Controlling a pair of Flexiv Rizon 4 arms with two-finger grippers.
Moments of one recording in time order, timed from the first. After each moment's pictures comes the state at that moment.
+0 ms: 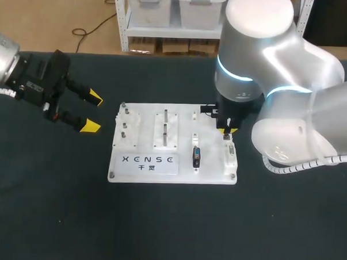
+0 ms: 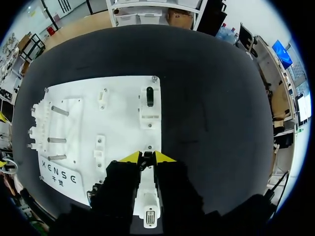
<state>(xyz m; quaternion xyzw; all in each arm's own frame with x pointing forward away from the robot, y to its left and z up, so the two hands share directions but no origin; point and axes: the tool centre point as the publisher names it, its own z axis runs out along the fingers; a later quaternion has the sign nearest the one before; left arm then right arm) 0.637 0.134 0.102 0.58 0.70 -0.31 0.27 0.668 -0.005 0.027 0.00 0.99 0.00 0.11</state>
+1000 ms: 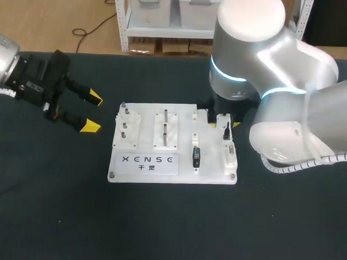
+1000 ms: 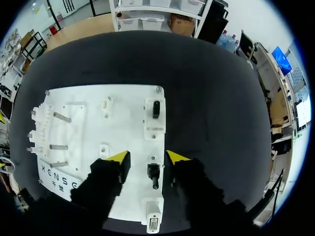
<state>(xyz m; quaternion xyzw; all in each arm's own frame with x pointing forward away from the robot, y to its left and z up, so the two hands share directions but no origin) 0.637 0.134 0.102 0.58 0.70 -0.31 0.27 0.685 0.002 0.036 -0.03 0.99 -0.01 0.15</state>
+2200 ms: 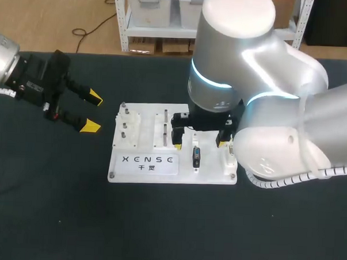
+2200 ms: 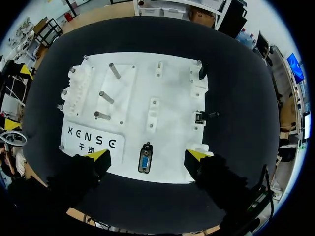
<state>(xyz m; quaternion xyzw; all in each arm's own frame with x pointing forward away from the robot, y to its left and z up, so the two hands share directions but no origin) 0.637 0.134 0.102 0.58 0.70 -0.31 0.27 0.602 0.065 0.050 -0.07 0.99 0.04 0.08</state>
